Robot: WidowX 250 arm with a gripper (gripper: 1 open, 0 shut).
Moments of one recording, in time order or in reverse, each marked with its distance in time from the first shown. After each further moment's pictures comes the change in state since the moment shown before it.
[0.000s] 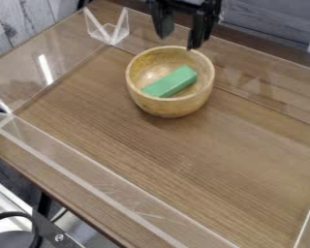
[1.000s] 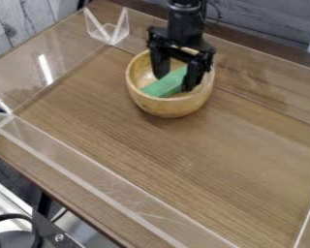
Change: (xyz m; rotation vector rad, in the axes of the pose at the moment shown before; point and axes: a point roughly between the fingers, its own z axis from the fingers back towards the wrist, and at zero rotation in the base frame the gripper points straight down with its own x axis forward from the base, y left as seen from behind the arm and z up) arm -0.006 0.007 -0.066 0.036 0.105 -0.016
